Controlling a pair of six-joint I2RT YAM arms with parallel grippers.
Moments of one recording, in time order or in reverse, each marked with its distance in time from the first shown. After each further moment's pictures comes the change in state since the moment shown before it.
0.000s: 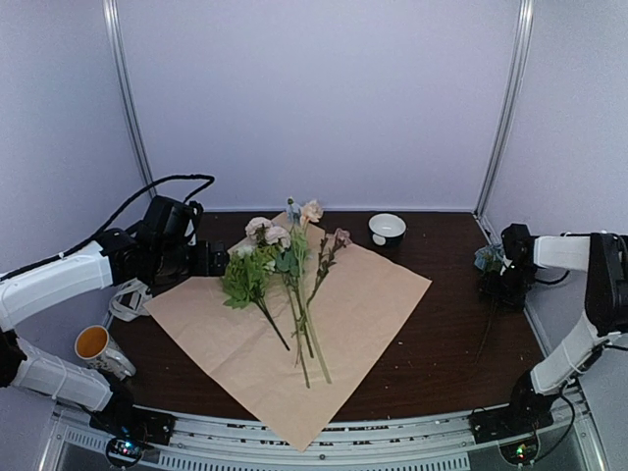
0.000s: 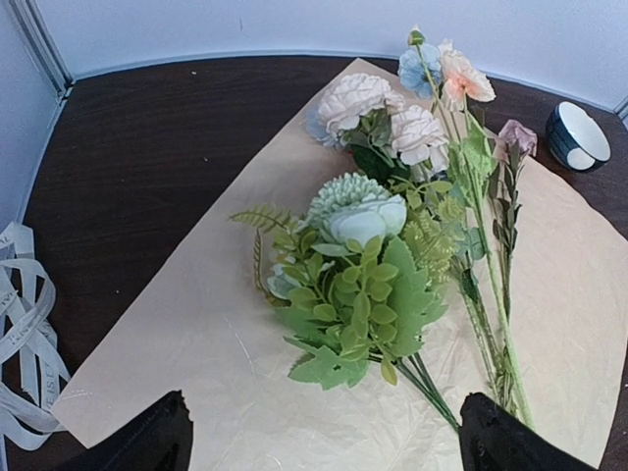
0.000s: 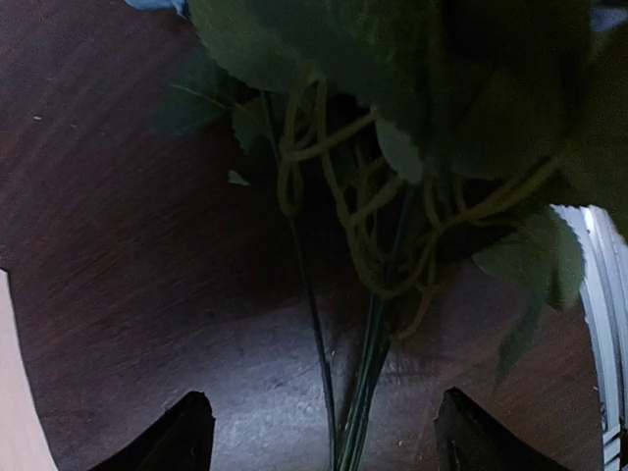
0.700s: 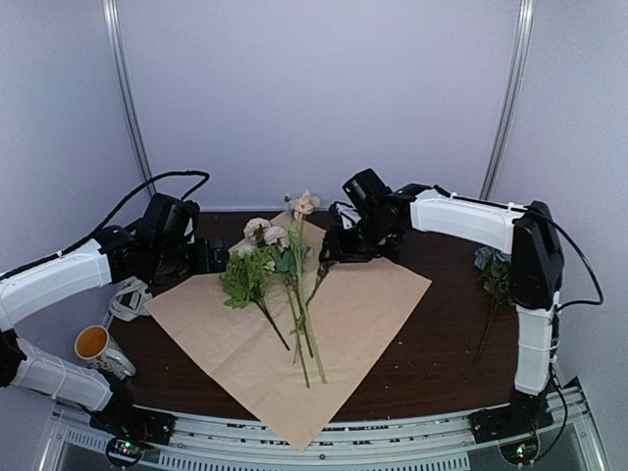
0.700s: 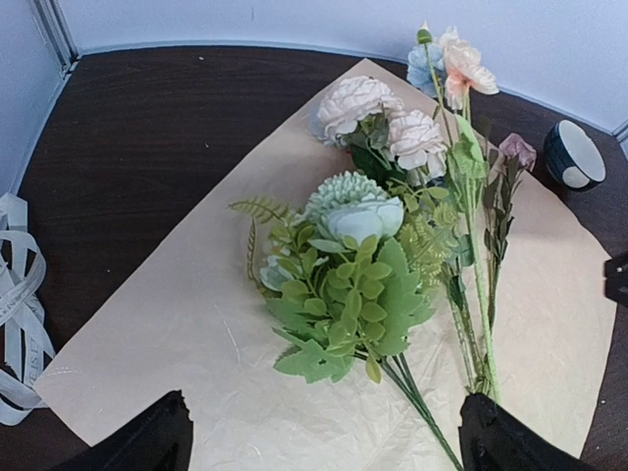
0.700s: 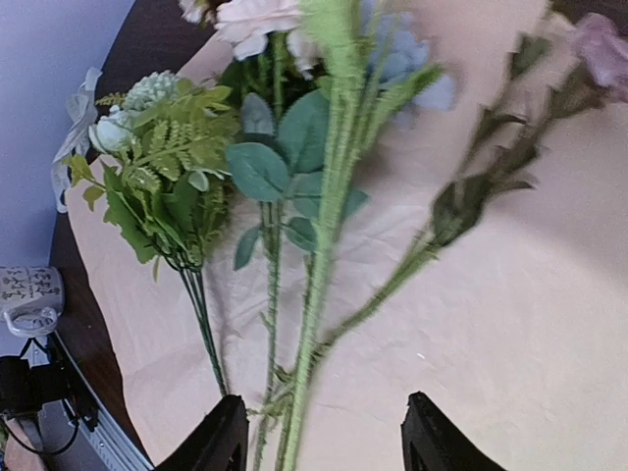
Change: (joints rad) left arm -0.008 -0.001 0.020 -0.033 0.001 -0.100; right arm 0.819 0.605 0.956 -0.023 -0.330 0.065
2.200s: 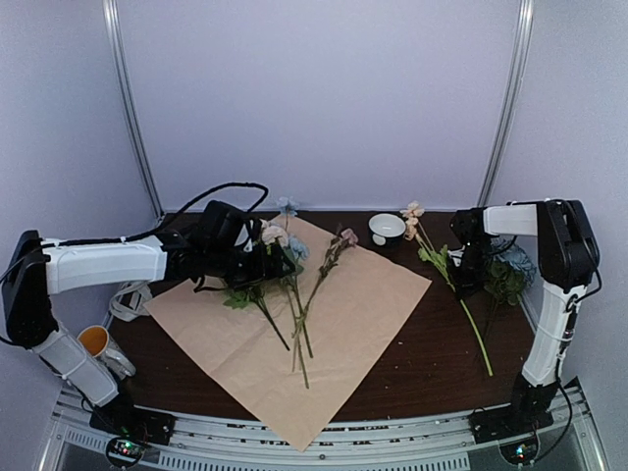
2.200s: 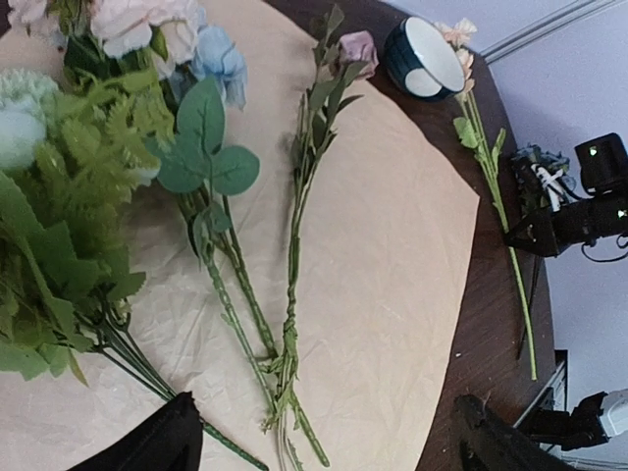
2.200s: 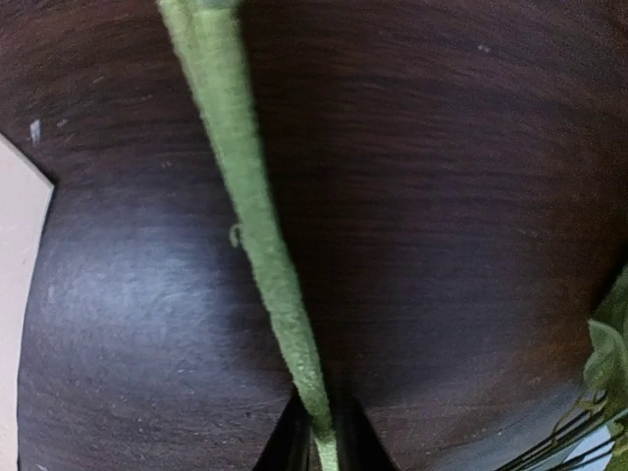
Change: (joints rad) left arm -0.134 0.332 0.082 0.277 0.389 -0.228; right arm -0.606 -0.128 -0.470 -0.314 0.311 -0.418
